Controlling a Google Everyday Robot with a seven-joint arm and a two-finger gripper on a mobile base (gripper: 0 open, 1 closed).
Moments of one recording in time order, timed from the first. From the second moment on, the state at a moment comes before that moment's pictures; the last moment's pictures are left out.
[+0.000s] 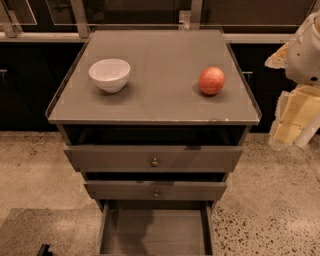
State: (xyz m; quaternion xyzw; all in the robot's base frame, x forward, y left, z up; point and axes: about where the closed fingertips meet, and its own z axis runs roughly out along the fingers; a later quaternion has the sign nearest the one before) arm 0.438 -0.217 0.976 -0.60 0.78 -0.03 0.16
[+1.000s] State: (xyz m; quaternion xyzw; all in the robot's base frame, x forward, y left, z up) arm 0.517 -0.231 0.986 -0.60 0.78 0.00 0.20
